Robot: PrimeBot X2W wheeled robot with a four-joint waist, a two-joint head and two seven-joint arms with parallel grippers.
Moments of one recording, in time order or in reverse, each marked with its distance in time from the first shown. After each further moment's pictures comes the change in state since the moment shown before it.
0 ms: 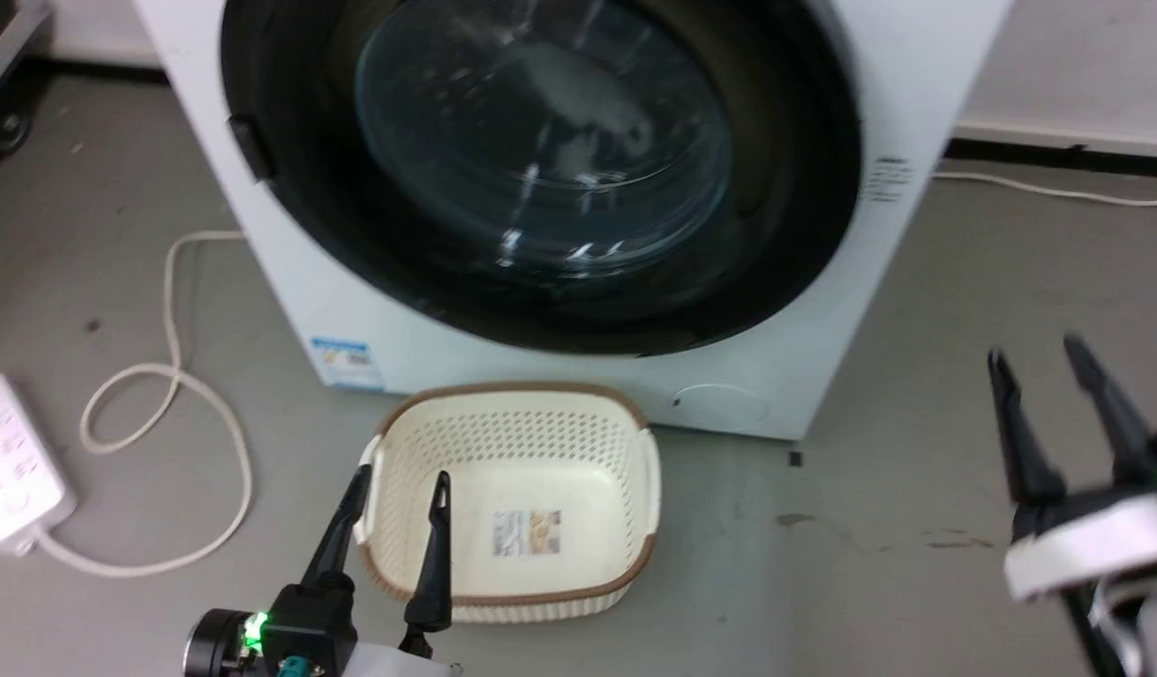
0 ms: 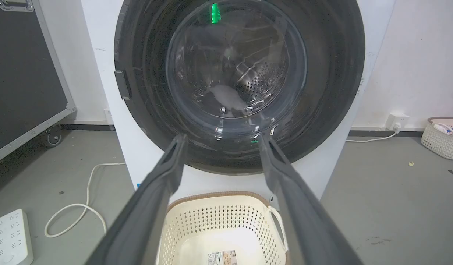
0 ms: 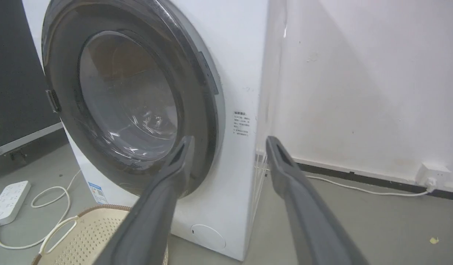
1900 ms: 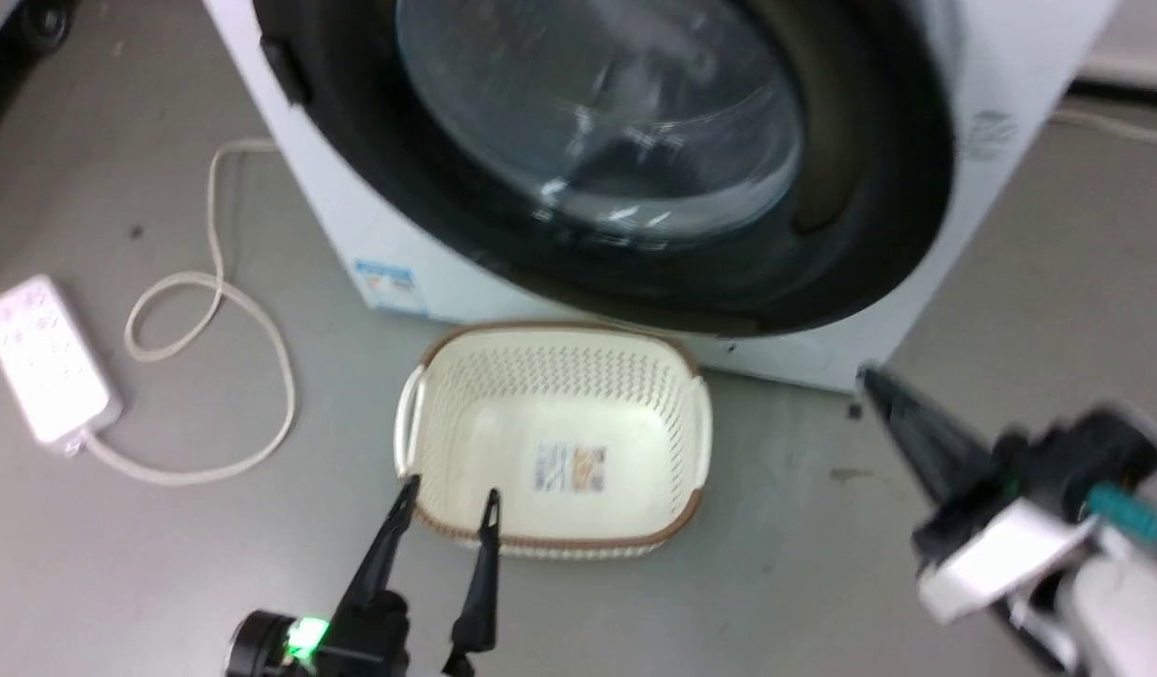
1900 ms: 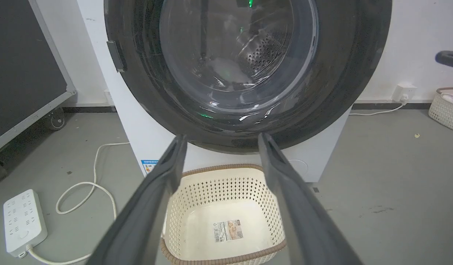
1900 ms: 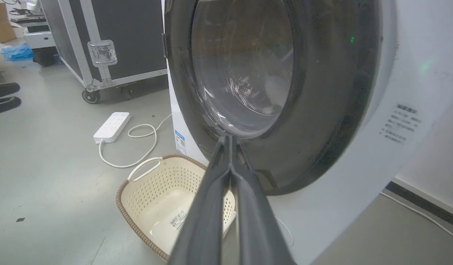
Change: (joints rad) left arm 0.041 -0.017 -0.047 -0.042 0.072 -0.019 0.000; right arm 0.018 -0.048 0.268 -0.108 -0.057 -0.002 0.023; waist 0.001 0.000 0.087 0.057
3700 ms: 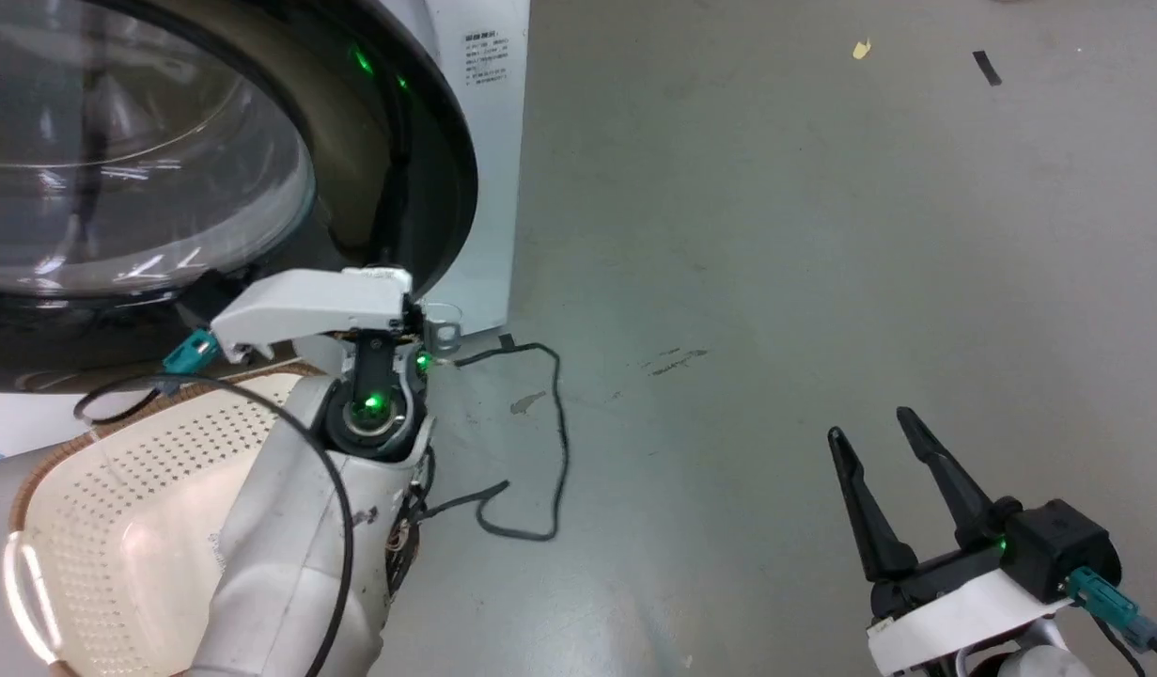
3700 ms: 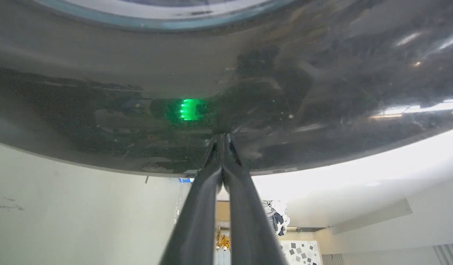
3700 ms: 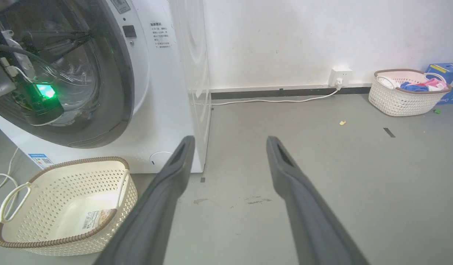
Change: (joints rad) left arm -0.824 -0.010 -0.012 0.677 -1.575 -0.152 0.026; right arm 0.128 0.272 -0.203 0.019 -0.059 0.000 -0.023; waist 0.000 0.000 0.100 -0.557
